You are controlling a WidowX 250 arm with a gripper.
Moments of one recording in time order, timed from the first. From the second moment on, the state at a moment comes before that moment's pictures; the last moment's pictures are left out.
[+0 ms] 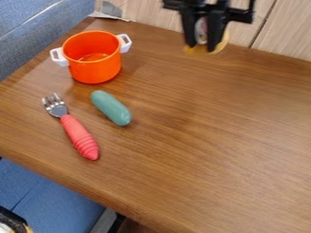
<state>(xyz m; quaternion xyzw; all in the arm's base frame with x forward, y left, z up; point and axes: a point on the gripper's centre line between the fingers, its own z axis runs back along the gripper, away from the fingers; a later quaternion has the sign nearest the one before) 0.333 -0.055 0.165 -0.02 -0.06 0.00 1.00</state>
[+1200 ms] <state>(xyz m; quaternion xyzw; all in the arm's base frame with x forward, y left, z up) 0.404 -0.091 0.101 -0.02 0.01 -0.05 1.00</state>
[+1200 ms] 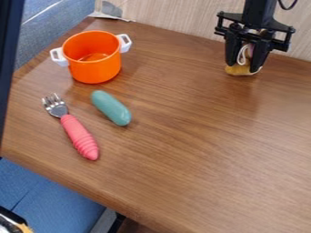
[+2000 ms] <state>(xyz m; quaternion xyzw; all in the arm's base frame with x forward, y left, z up) 0.393 -0.096 0.156 -0.01 -0.04 -0.04 1.00</state>
